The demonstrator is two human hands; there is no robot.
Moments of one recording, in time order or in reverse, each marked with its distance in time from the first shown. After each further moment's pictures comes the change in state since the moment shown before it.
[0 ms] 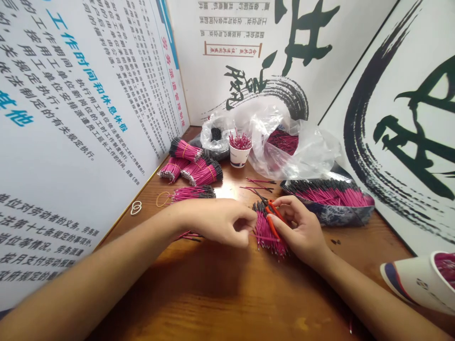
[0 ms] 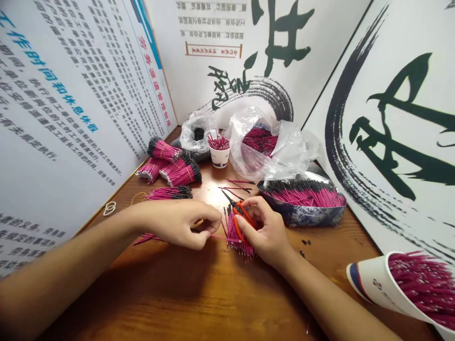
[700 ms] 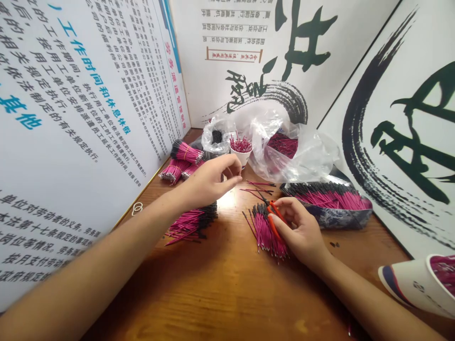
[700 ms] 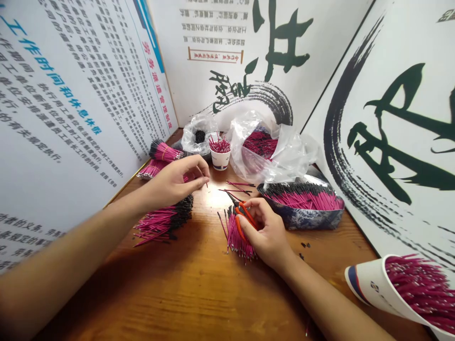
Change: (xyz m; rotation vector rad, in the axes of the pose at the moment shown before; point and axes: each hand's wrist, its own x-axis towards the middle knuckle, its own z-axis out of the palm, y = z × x) left_hand -0.001 -0.025 -0.023 -0.059 0.782 0.082; right_hand 0.003 -0.001 0.002 -0.023 0.073 -0.038
